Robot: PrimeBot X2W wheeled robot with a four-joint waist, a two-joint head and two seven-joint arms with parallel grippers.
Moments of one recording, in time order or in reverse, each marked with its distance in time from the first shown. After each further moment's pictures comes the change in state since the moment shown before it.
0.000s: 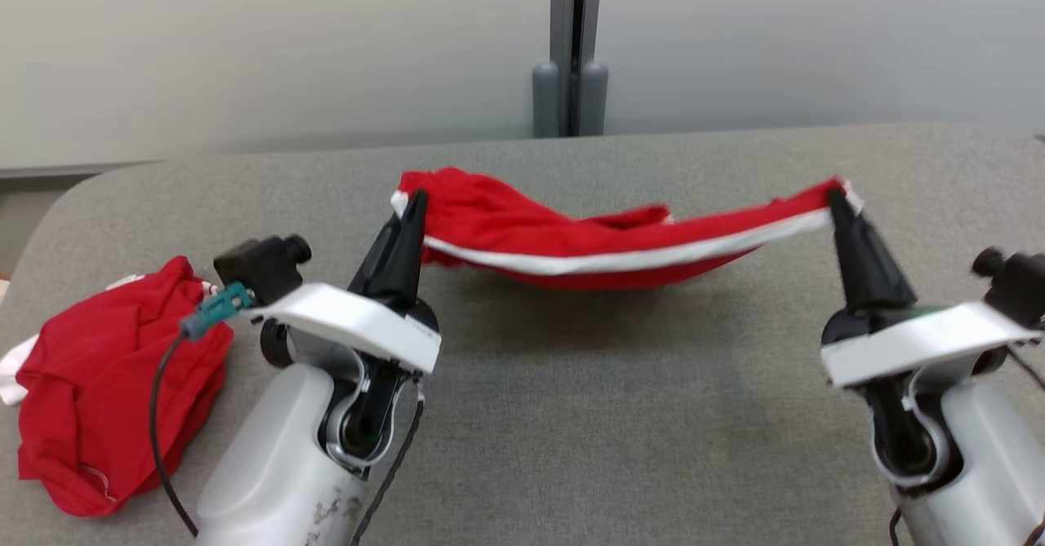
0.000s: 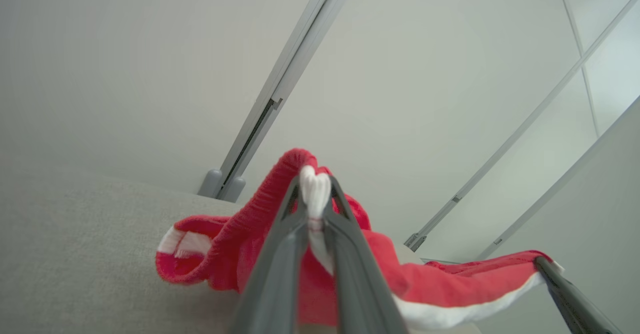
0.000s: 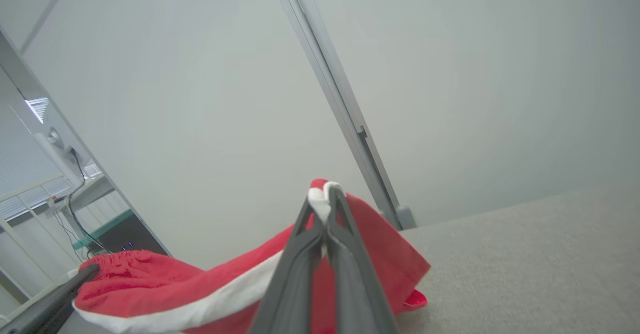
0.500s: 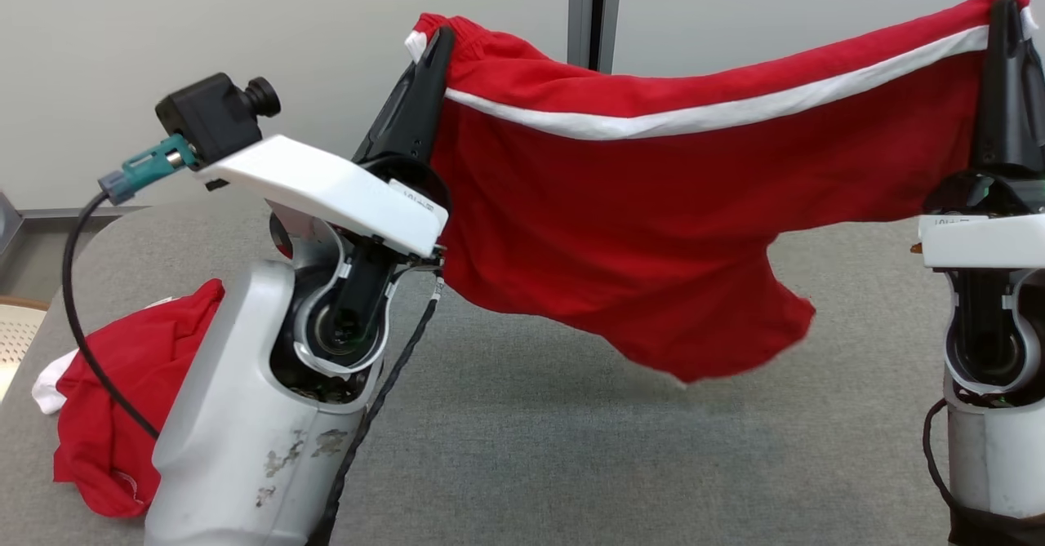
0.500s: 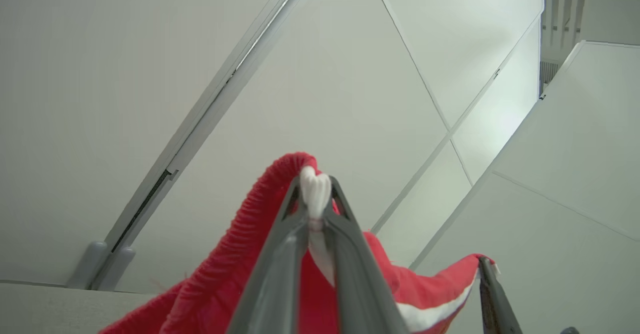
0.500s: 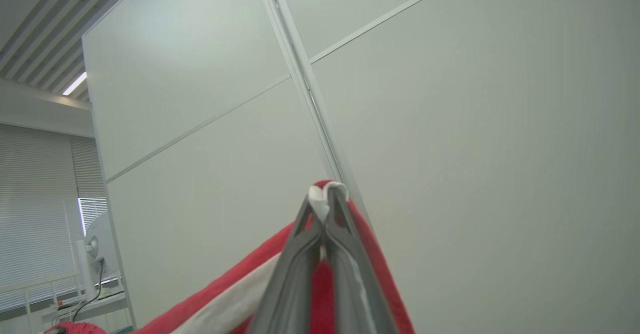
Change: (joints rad) left arm -0.116 0.001 0.035 -0.437 -0.221 0.236 0.286; right arm -0.143 0.158 -0.300 -0.283 -0.193 0.000 0.077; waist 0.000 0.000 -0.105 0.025
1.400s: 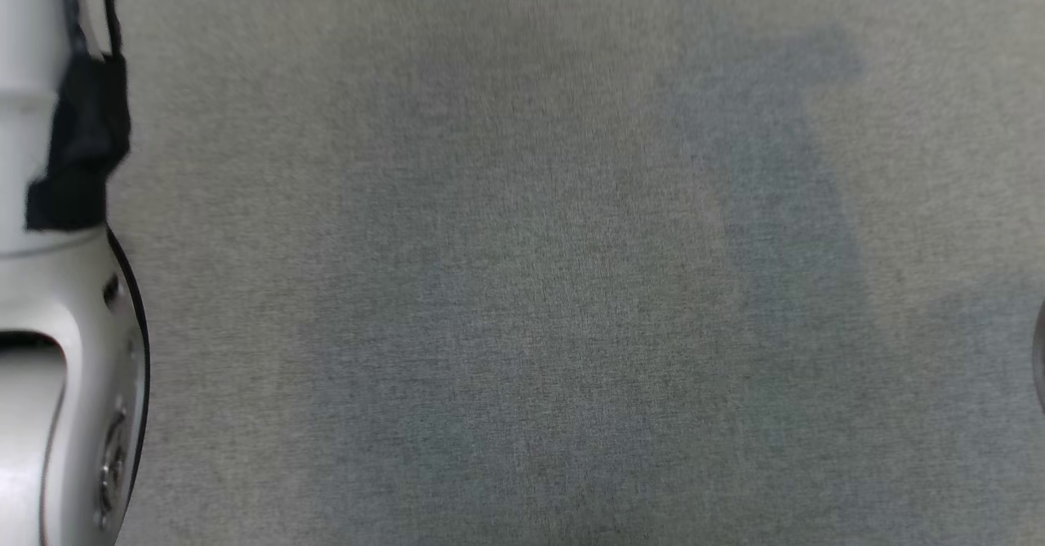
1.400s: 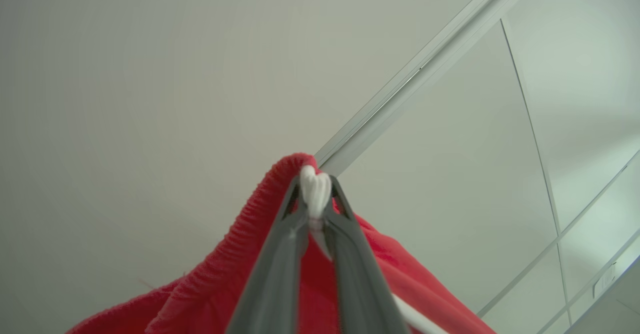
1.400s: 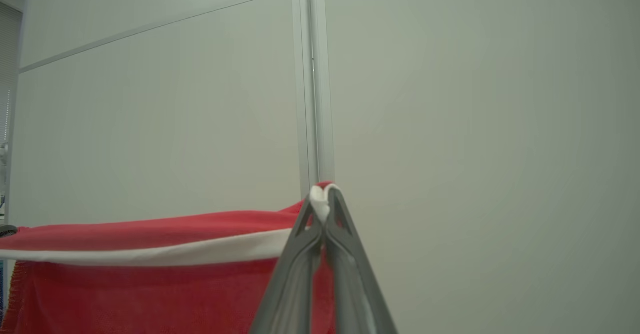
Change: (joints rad) left arm -0.851 0.057 0.204 0.445 -0.039 0.065 -0.062; right arm -0.931 -0.070 0.154 0.509 -0.242 0.001 -0.094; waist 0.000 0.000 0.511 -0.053
